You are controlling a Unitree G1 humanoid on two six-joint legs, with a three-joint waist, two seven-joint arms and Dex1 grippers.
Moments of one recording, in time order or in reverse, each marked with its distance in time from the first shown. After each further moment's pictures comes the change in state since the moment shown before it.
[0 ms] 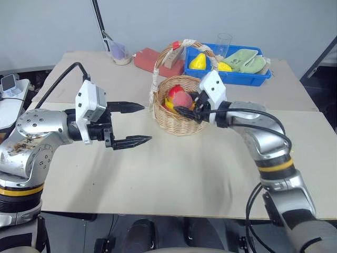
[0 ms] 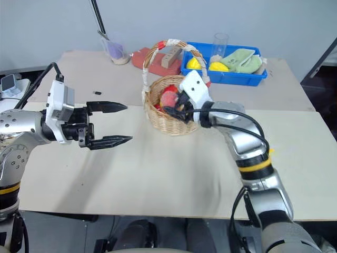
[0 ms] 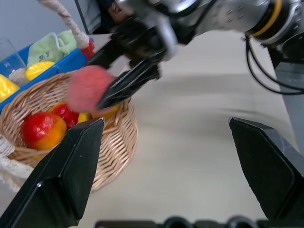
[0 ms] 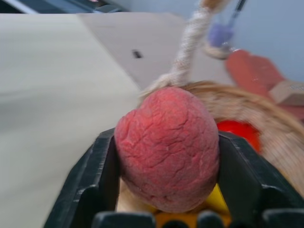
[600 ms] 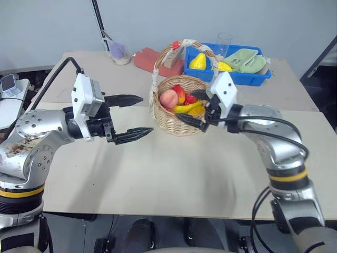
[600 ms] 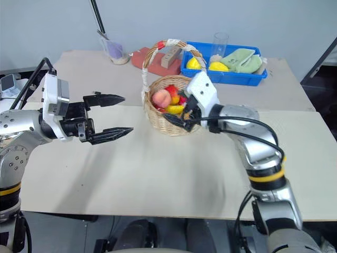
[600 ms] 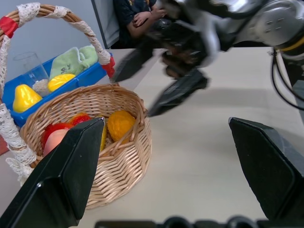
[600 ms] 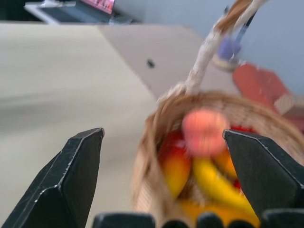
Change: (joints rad) left arm -0.002 -0.027 0.018 -0.008 -0.036 -0.001 0.105; right arm 0.200 -0.147 -0.109 -0.382 0.127 0.165 0.095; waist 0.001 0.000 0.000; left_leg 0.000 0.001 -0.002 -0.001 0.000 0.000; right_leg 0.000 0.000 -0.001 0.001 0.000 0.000
